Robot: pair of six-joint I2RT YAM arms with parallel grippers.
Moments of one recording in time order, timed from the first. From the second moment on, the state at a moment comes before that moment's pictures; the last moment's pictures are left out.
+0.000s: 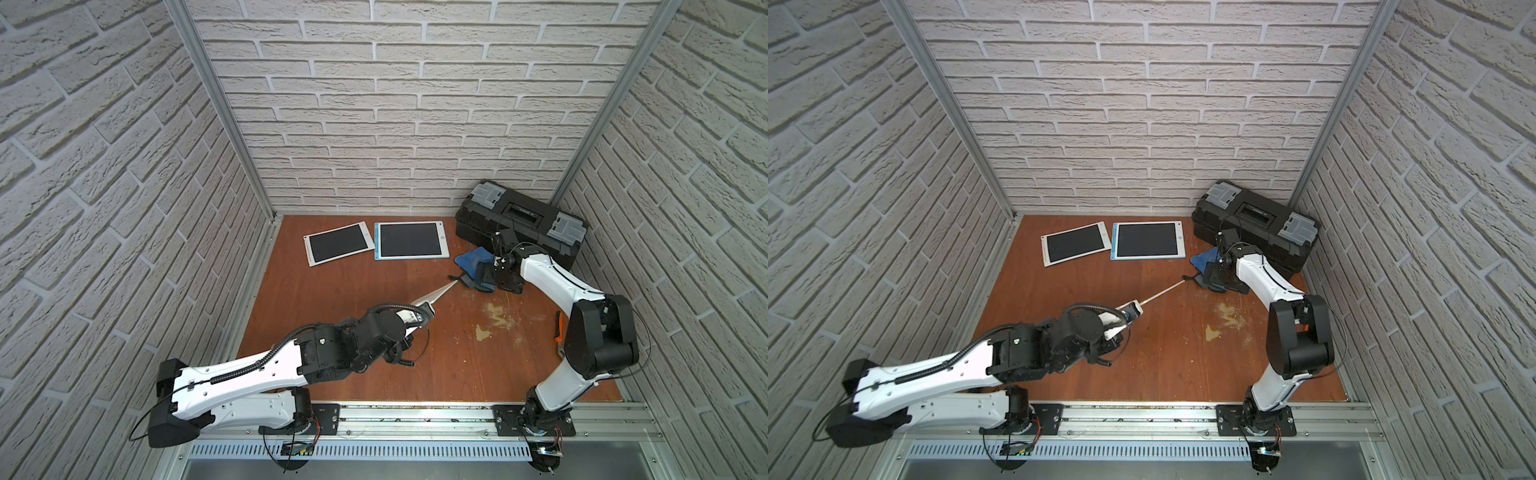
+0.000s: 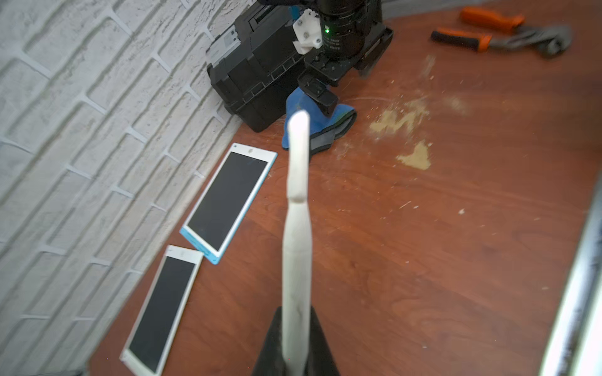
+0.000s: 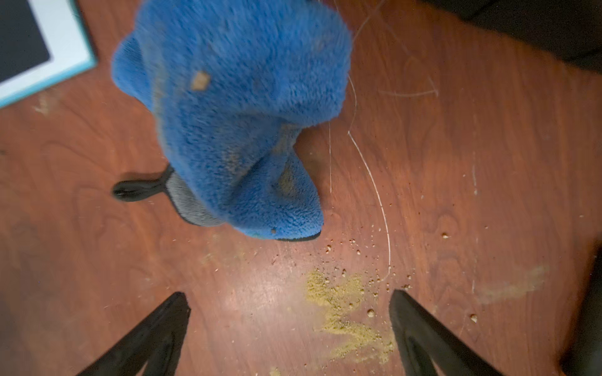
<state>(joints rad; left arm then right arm) -1.34 1.05 0.97 -0.53 -0.64 0.30 0.10 1.70 1.24 -0.83 0.11 0.46</state>
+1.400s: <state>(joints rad) -1.57 0.89 0.44 -0.07 -0.53 1.19 0.10 1.48 1.37 -0.69 -0.06 0.48</state>
